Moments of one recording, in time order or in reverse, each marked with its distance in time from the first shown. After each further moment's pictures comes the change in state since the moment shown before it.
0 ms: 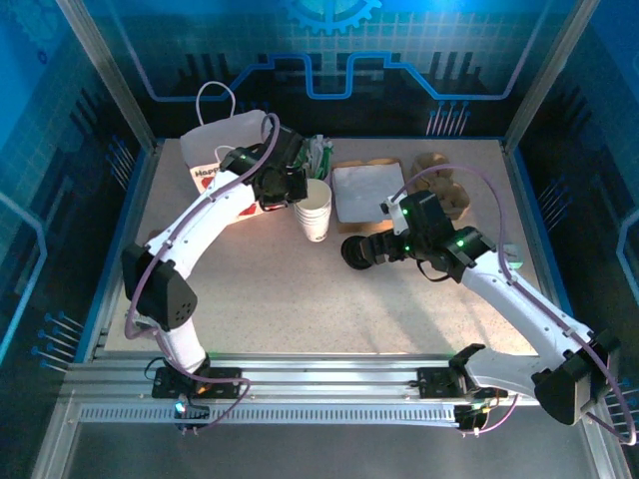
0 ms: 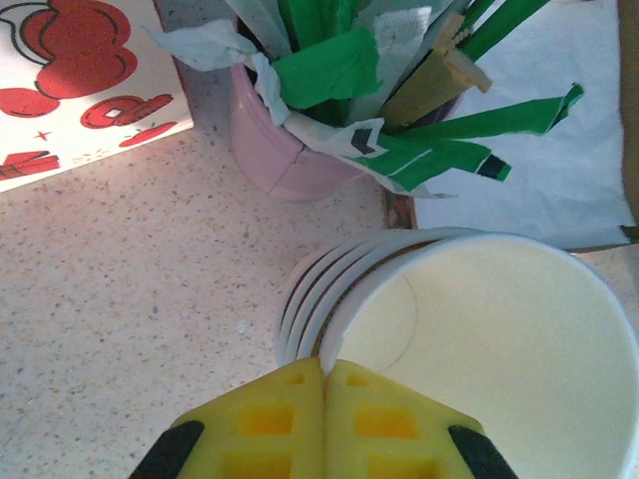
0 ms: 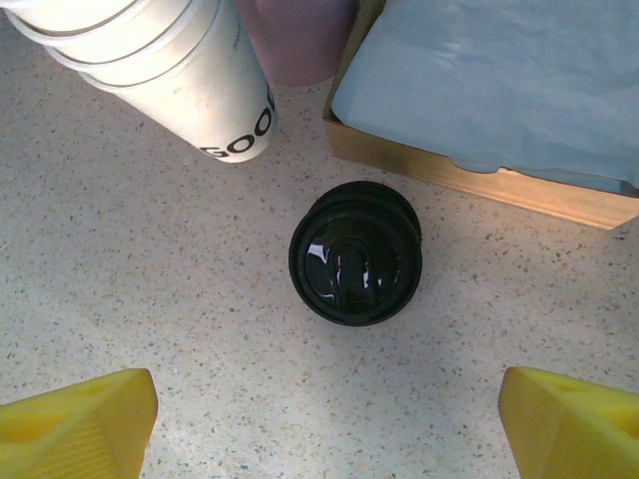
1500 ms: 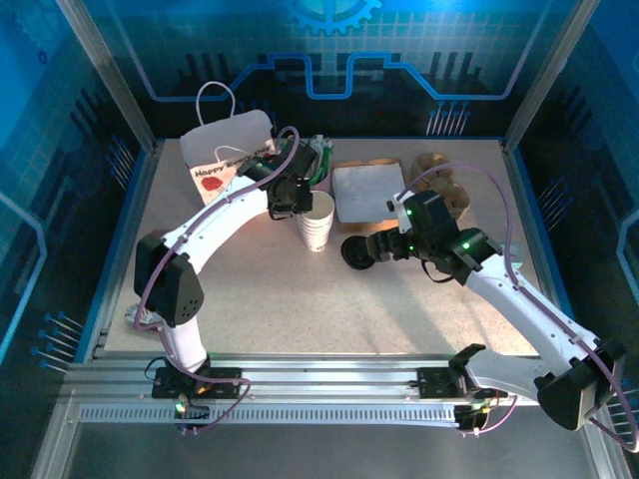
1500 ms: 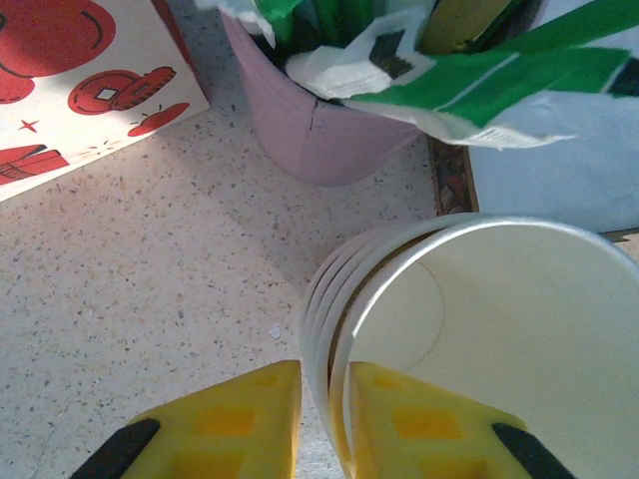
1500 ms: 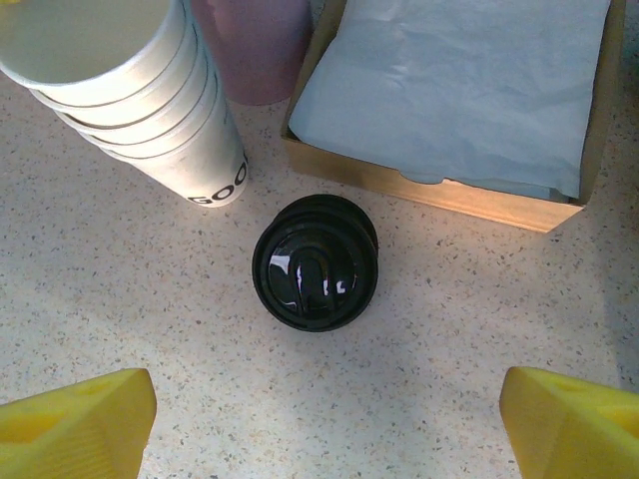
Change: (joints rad) left arm -0.044 0.059 -0.060 0.026 -0.091 0.064; right arm 0.000 -0.032 0.010 -0.023 0.085 -0.001
